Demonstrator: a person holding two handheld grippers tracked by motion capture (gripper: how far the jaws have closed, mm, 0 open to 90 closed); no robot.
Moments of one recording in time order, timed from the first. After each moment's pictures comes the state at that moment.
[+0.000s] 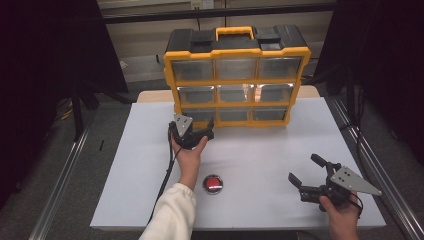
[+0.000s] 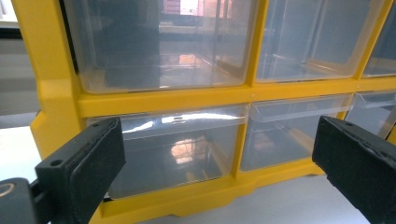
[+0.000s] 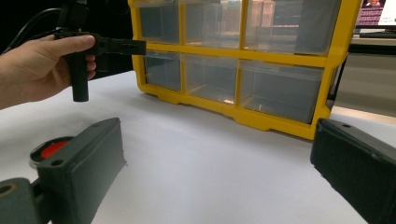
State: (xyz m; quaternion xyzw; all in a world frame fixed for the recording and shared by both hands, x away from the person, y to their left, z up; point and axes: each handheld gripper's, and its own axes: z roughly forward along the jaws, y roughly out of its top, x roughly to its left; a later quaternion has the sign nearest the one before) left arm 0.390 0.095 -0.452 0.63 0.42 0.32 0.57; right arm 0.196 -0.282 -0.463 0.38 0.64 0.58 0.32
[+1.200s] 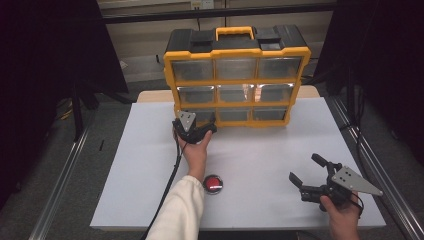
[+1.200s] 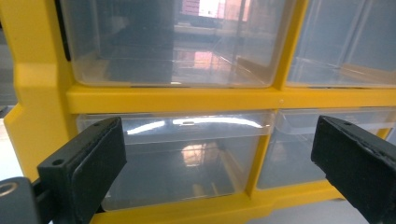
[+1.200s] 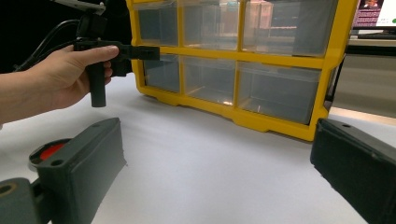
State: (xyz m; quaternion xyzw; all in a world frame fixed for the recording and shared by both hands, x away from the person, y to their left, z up) left arm 0.412 0.082 -0.464 0.61 0.46 0.34 0.56; right arm 0.195 -0.284 -0.462 0.38 0.64 0.59 0.33
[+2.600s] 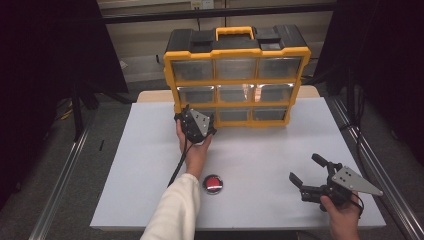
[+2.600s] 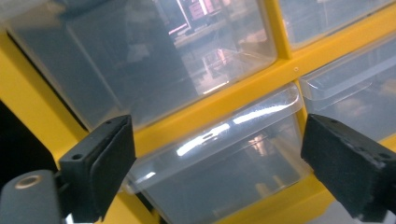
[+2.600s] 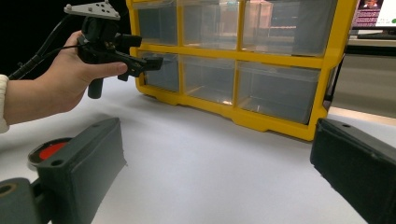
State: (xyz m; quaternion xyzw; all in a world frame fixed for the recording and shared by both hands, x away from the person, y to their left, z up) left arm 0.412 0.070 -0.463 0.69 0.31 0.51 0.41; right arm 0.195 -0.284 -0.462 0.38 0.64 0.58 0.33
